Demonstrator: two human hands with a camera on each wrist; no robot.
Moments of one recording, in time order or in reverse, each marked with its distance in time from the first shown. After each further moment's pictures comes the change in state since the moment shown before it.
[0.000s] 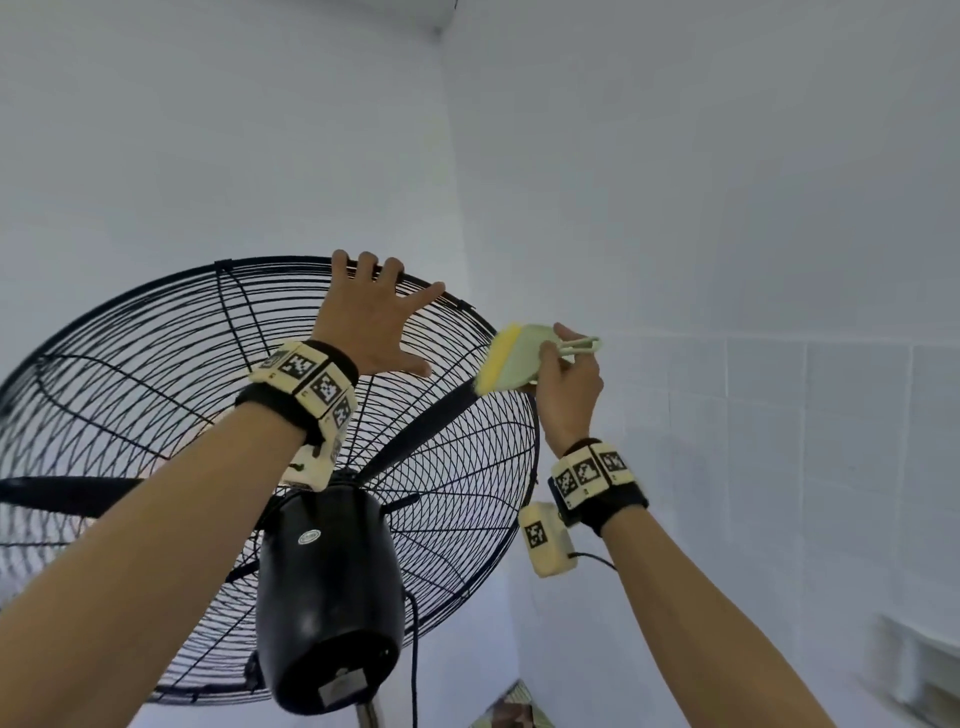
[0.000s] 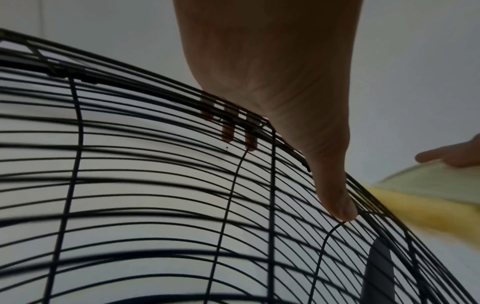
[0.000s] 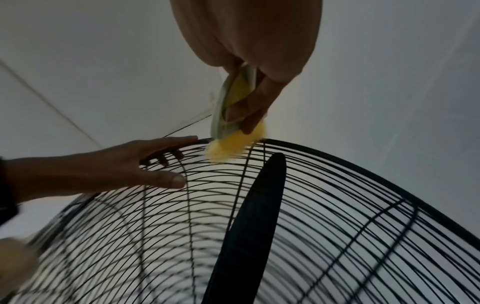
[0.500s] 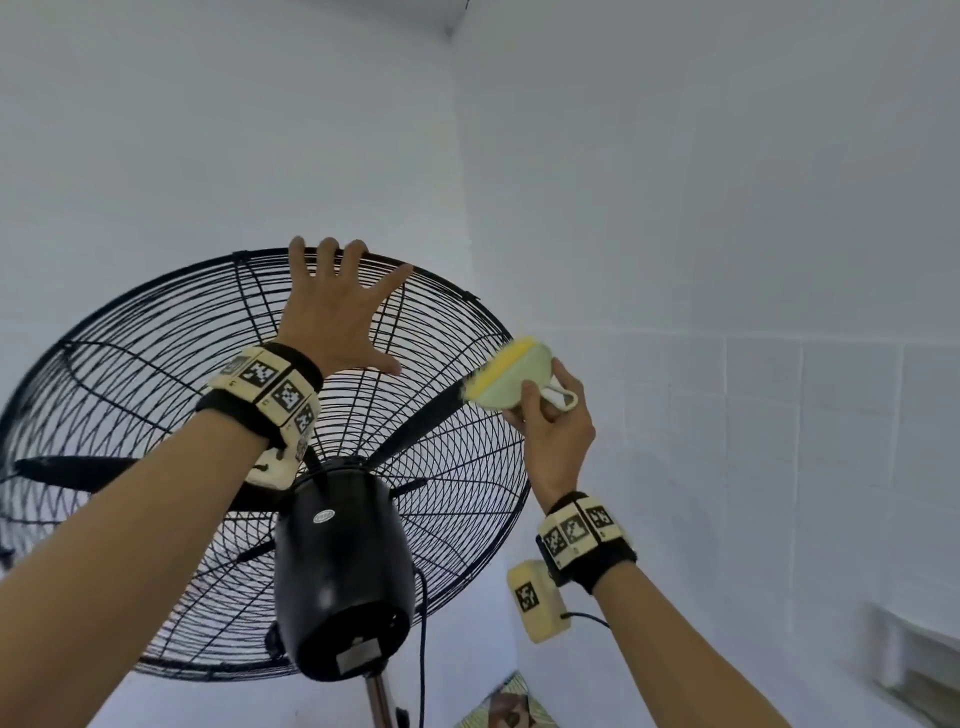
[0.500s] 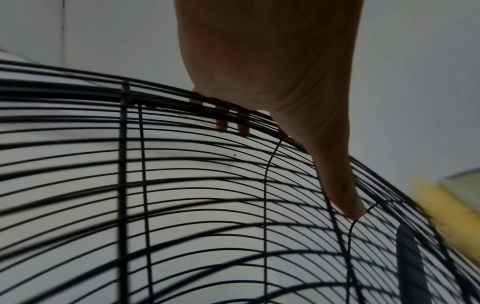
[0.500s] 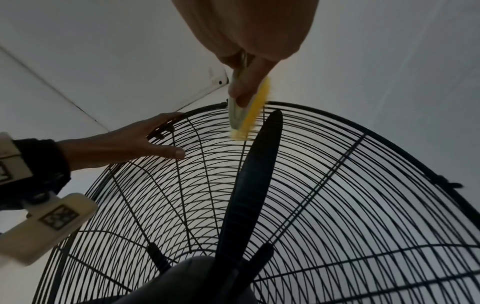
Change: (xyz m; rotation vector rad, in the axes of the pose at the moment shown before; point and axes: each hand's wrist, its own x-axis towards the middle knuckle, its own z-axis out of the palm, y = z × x) left_hand -0.039 -0.031 0.007 -0.033 0.042 -0.135; right_hand -0.076 0.010 -0.004 0.243 0.008 0.035
